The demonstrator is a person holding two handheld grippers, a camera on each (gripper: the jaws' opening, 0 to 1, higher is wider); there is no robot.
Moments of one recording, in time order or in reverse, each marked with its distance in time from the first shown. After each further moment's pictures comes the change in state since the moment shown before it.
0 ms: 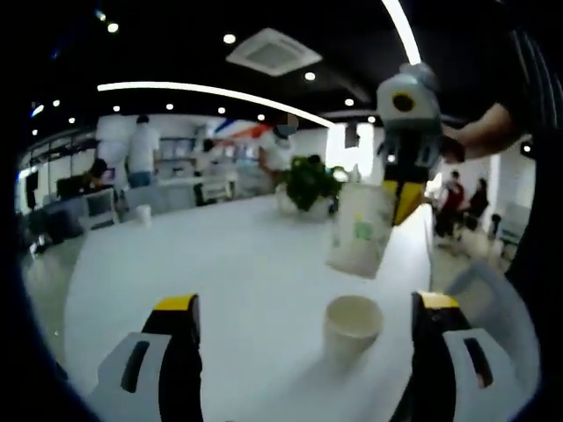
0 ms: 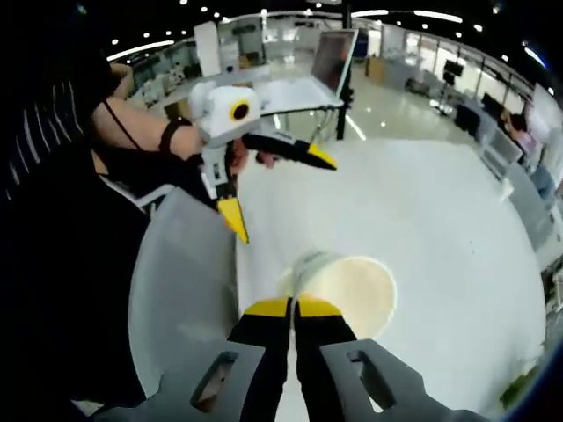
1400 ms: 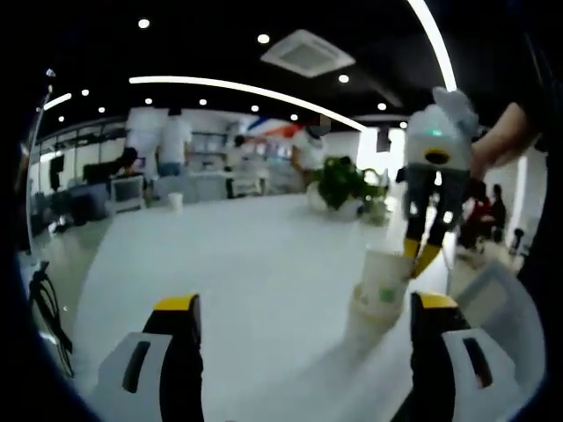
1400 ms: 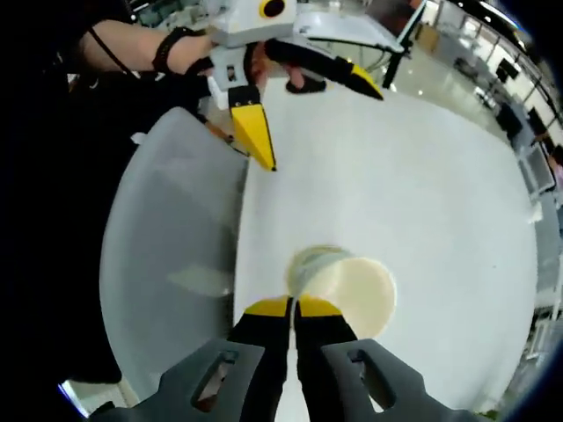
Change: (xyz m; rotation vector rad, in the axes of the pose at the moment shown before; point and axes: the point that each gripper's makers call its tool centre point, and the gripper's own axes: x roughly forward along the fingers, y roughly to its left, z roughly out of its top) left arm -0.012 0.013 -0.019 -0.041 -0.002 0.060; right arm 0.068 0.014 -0.035 -0.177 0.296 0.078
